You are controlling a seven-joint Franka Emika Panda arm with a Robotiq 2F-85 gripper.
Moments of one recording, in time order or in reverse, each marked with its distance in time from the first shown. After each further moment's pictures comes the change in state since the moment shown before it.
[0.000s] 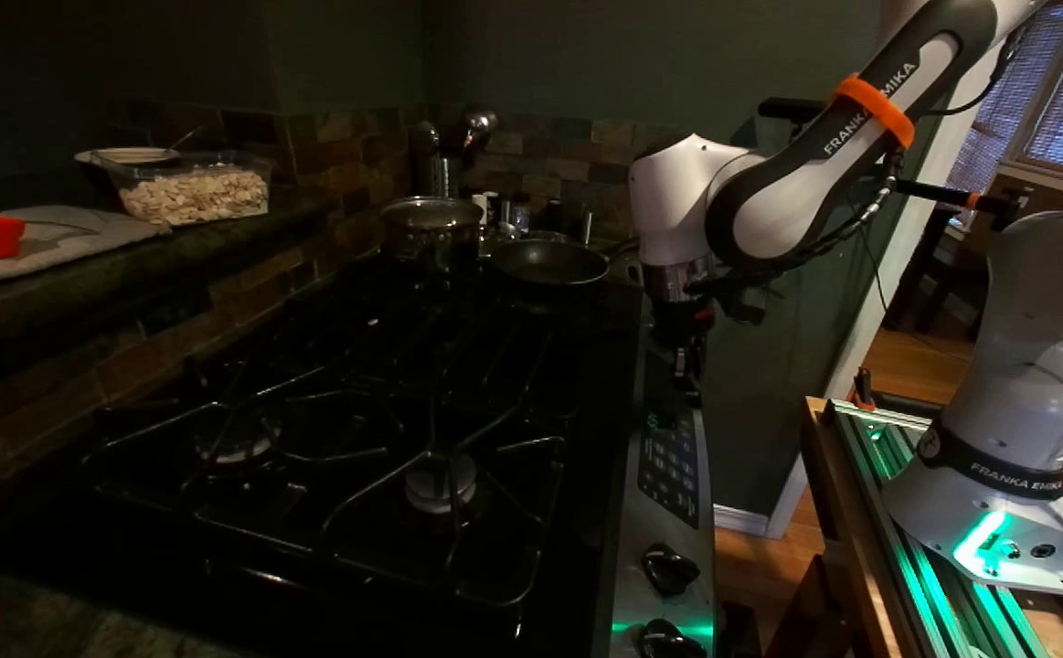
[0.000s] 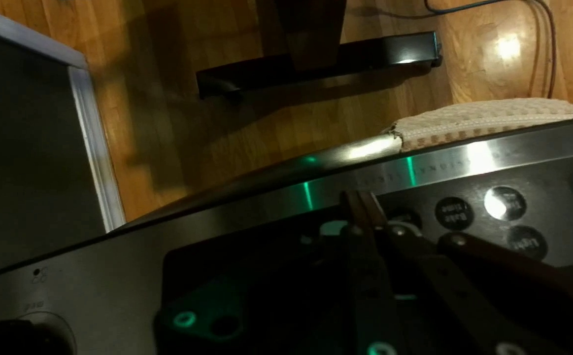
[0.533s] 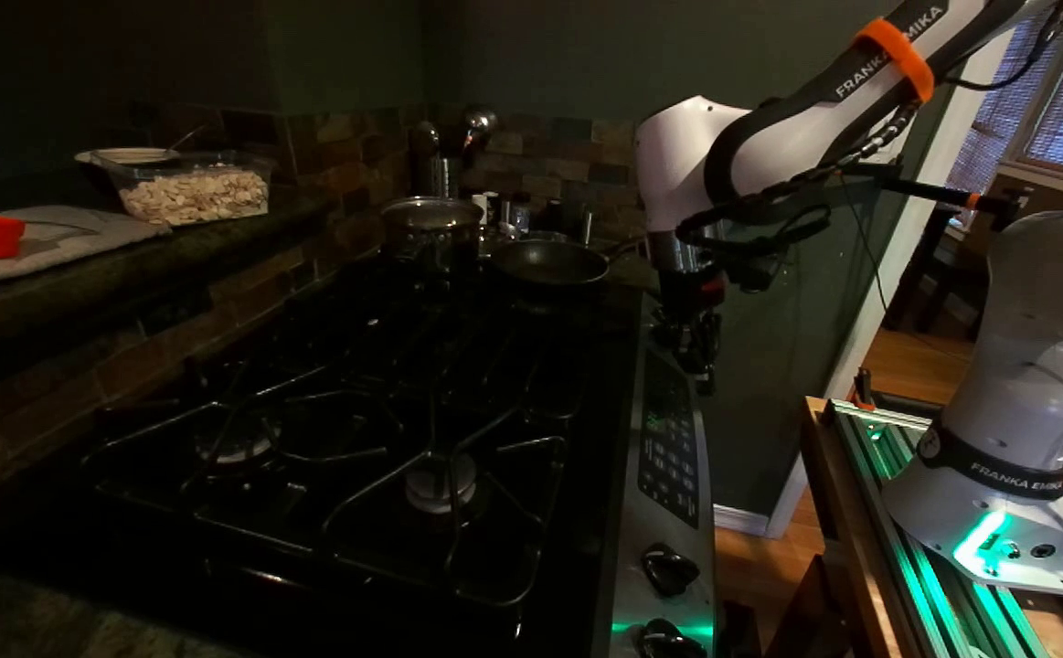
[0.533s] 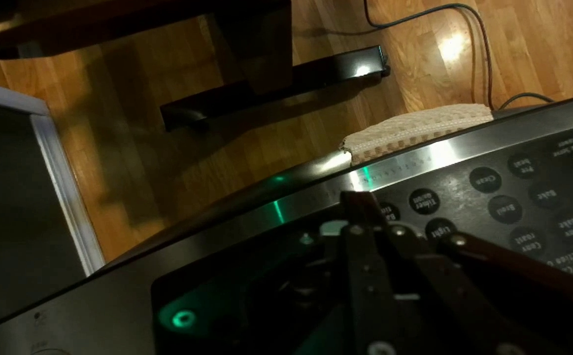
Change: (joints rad) arm -0.001 -0.095 0.001 0.020 0.142 -0.135 0.011
